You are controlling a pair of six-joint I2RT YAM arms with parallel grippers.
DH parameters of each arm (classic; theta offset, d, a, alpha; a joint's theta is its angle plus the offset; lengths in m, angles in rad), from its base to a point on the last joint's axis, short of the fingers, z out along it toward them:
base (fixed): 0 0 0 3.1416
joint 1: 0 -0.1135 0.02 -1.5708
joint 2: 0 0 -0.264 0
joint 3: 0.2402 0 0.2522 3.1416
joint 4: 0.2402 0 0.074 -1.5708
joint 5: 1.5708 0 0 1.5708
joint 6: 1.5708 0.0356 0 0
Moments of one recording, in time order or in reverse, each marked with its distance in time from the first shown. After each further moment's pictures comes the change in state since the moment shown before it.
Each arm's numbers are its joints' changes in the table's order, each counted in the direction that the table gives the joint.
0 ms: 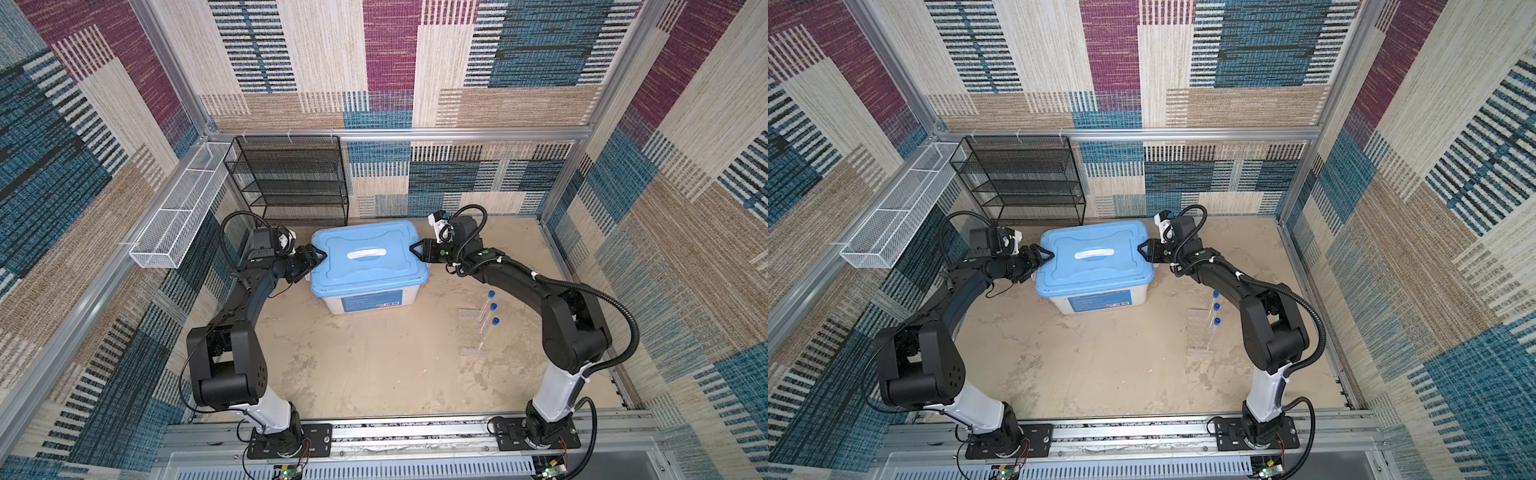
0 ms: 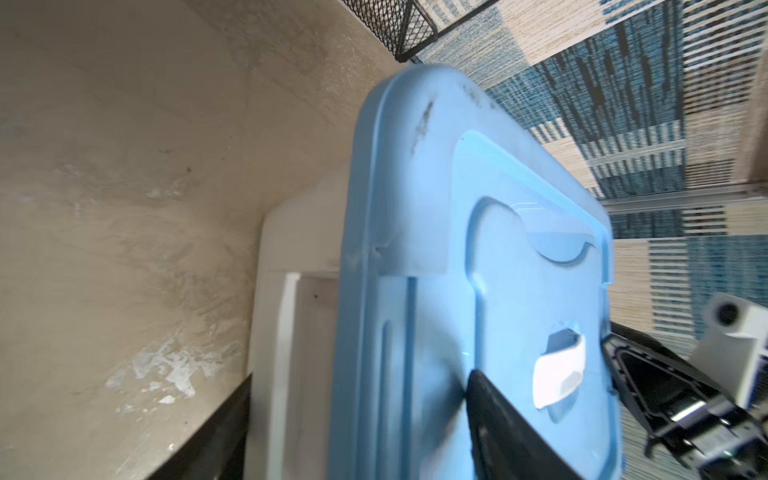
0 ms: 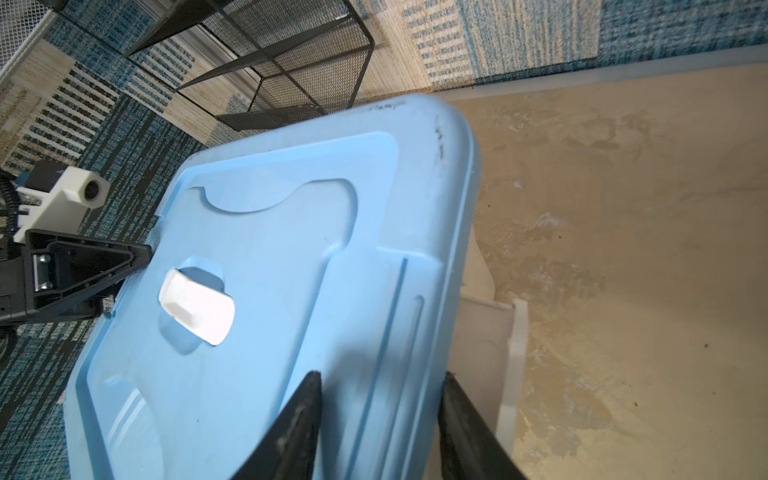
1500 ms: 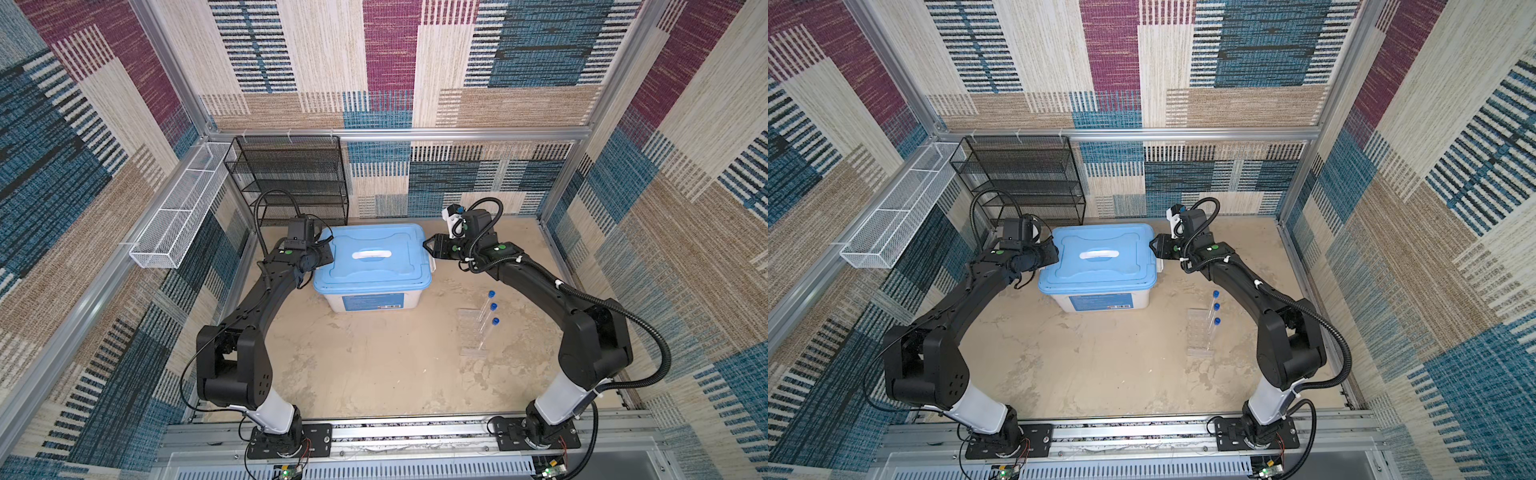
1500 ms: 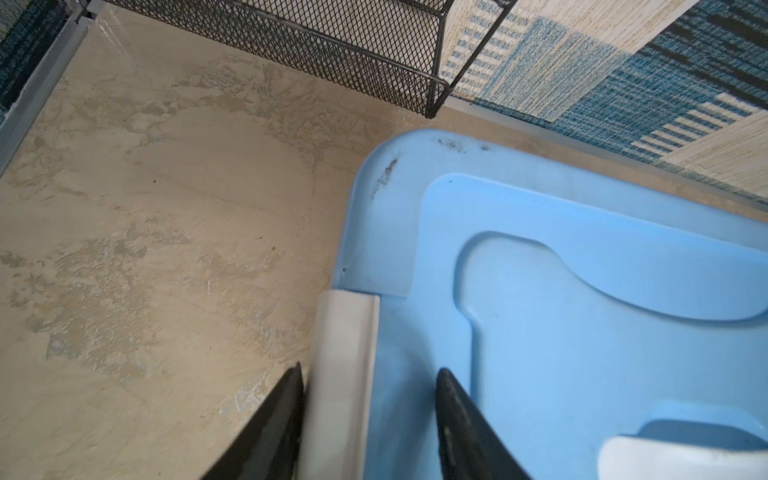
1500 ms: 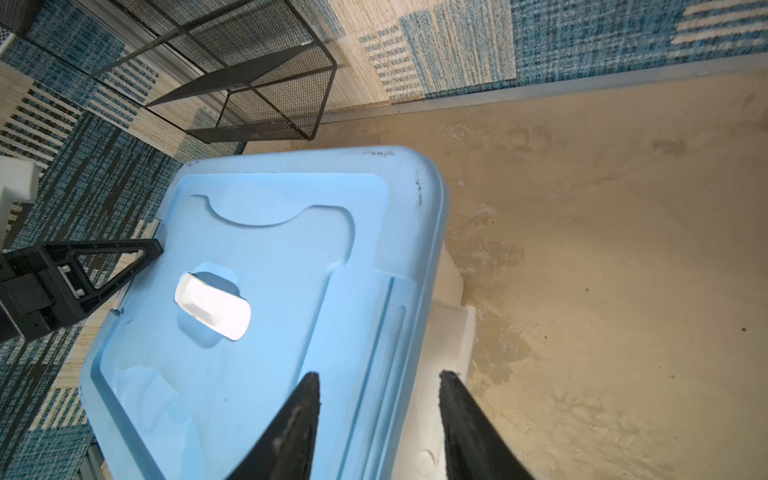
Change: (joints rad) left arm 0.218 -0.005 0.064 0.014 -0.526 0.100; right arm 0.026 0.135 0.022 0.203 0.090 -0.014
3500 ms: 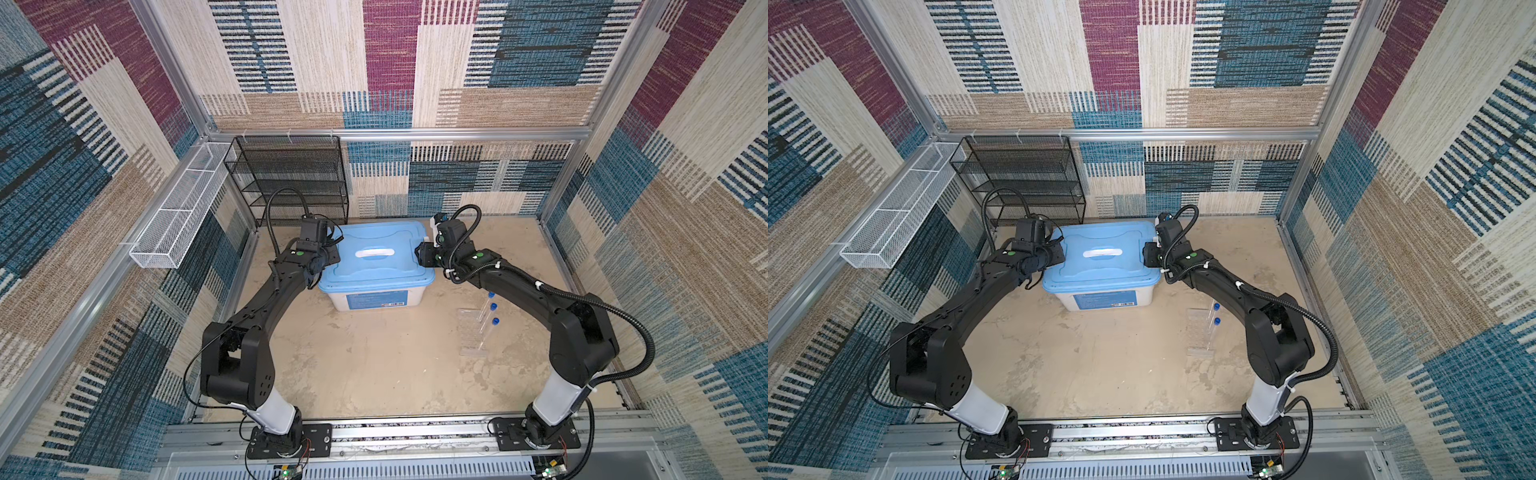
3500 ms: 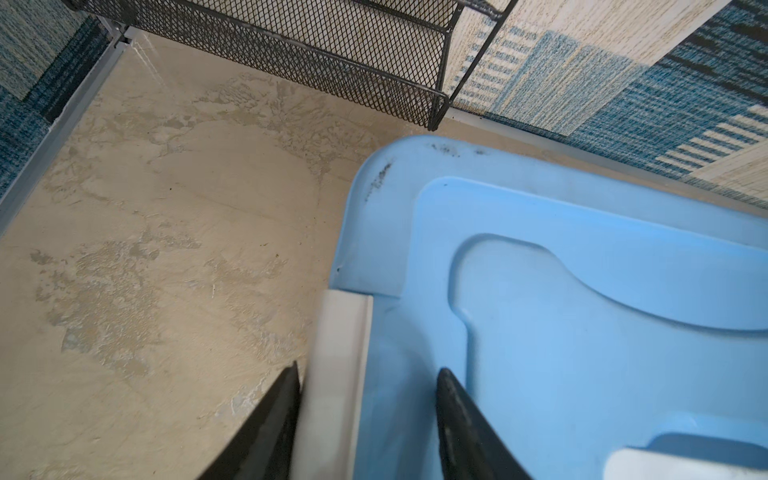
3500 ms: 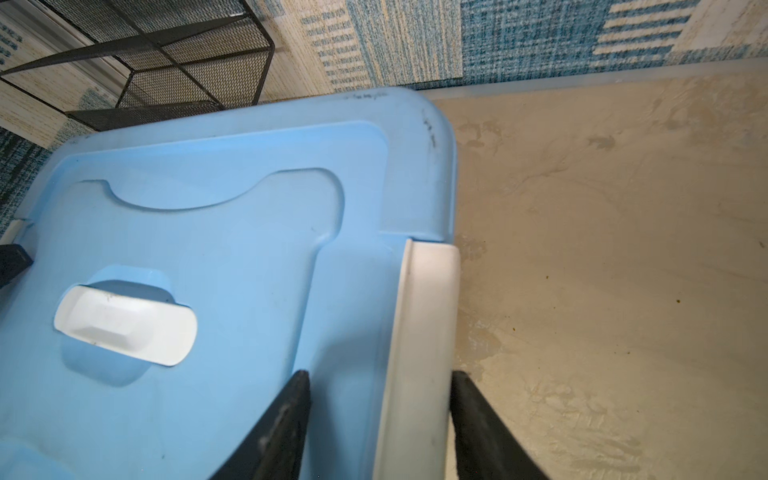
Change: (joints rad) left arm 0.092 -0.019 -0.004 -0.032 -0.125 -0.064; right arm -0.144 -0.059 0.006 -0.011 0.314 0.009
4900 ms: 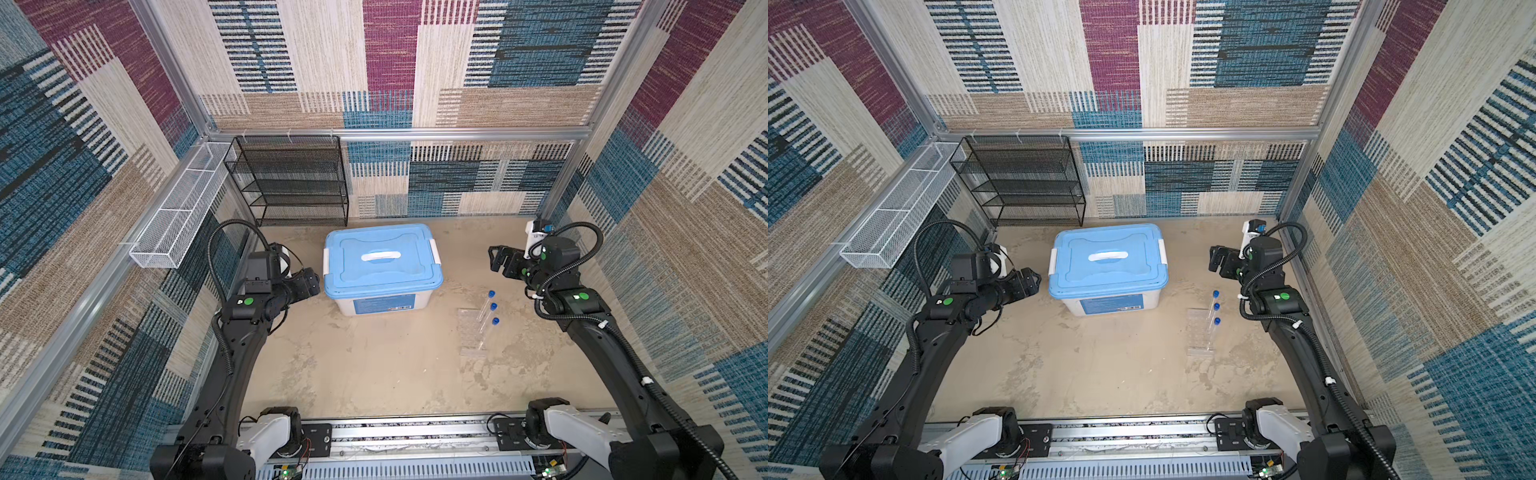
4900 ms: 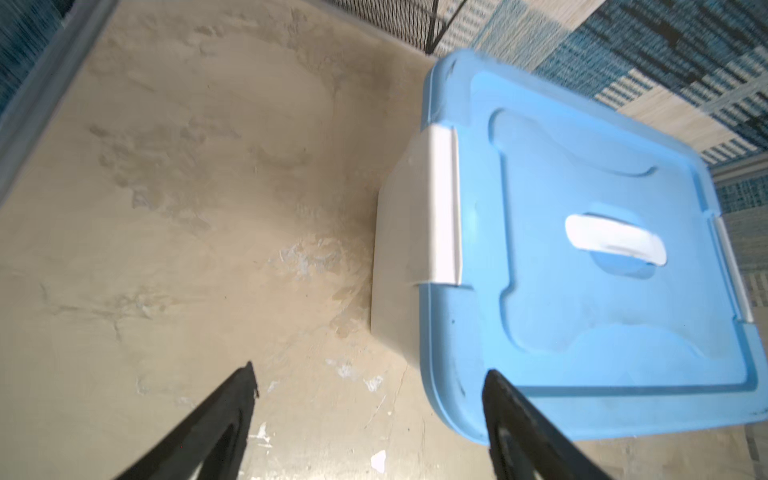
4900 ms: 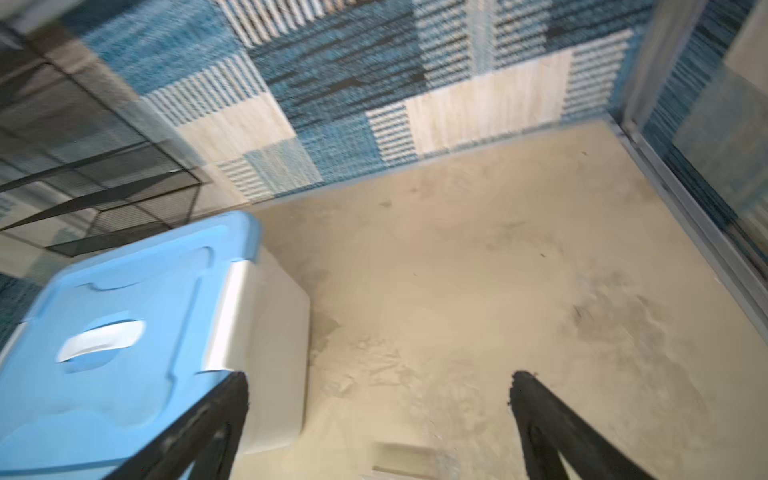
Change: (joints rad) left arm -0.221 0.535 -0.312 0.220 0.286 0.078; right arm 0.460 0.673 -0.419 0.096 -0.068 -0.080
